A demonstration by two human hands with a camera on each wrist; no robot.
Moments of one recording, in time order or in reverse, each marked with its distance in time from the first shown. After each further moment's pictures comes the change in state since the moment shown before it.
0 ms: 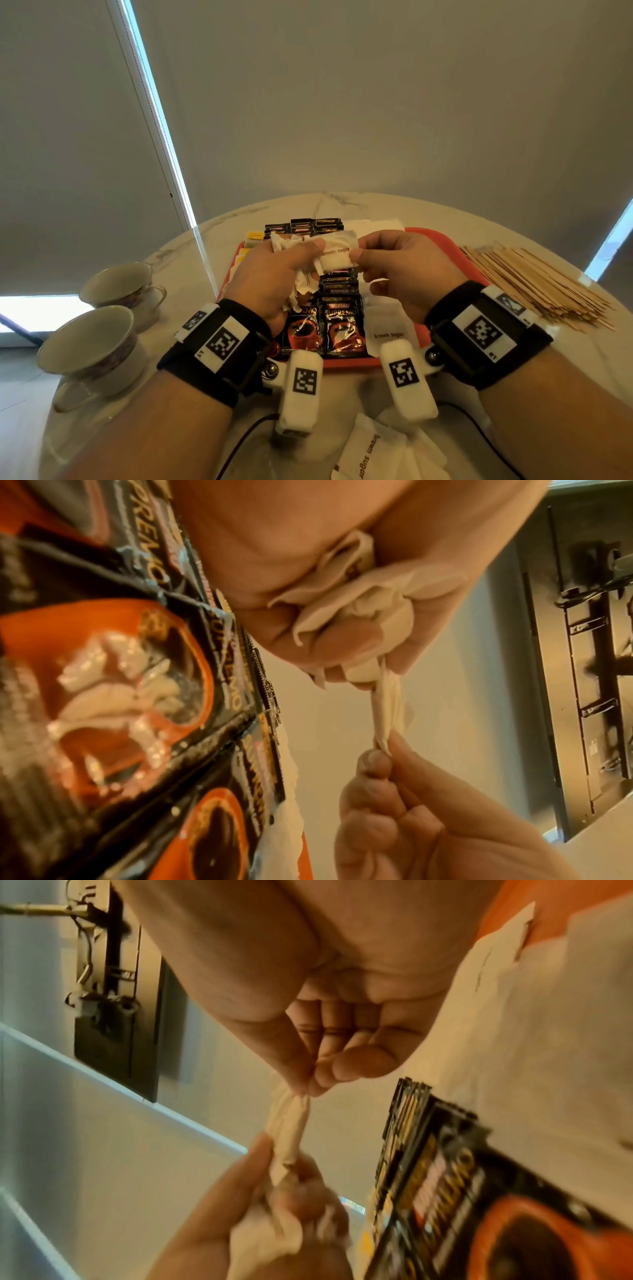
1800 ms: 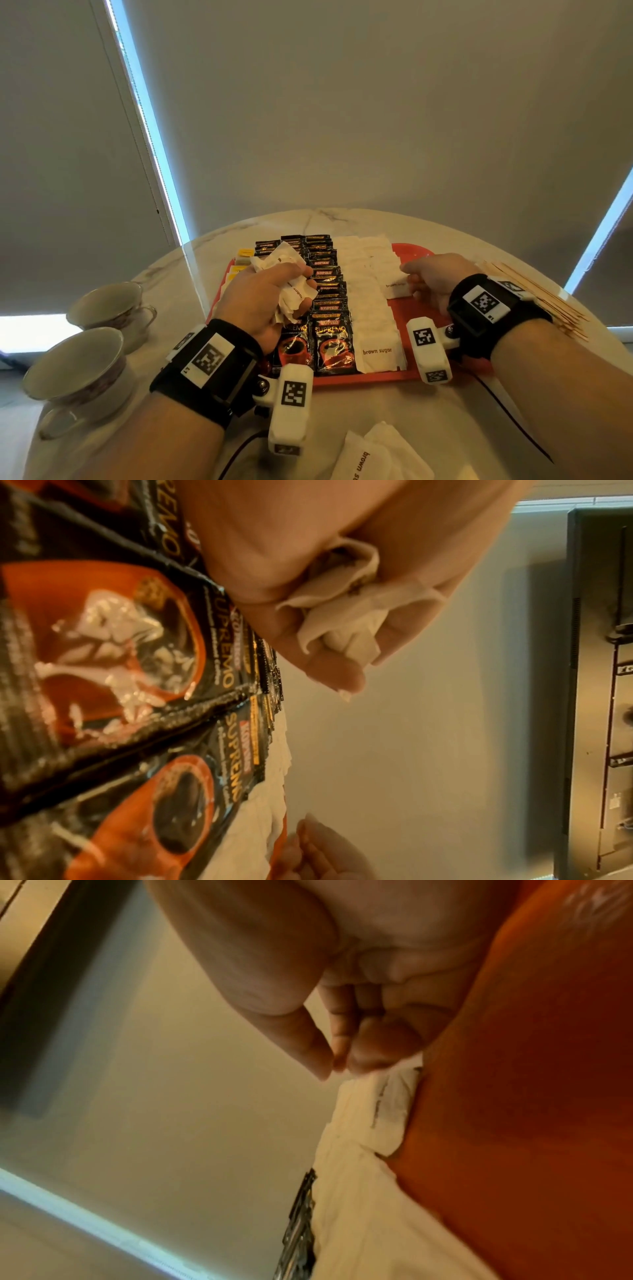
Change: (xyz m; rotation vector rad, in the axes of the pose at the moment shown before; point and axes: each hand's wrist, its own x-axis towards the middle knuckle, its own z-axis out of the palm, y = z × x) left_hand 0.013 -0.007 -0.007 -0.163 0.004 -0.079; right_hand 0.055 0.021 -0.073 -0.169 0.364 0.368
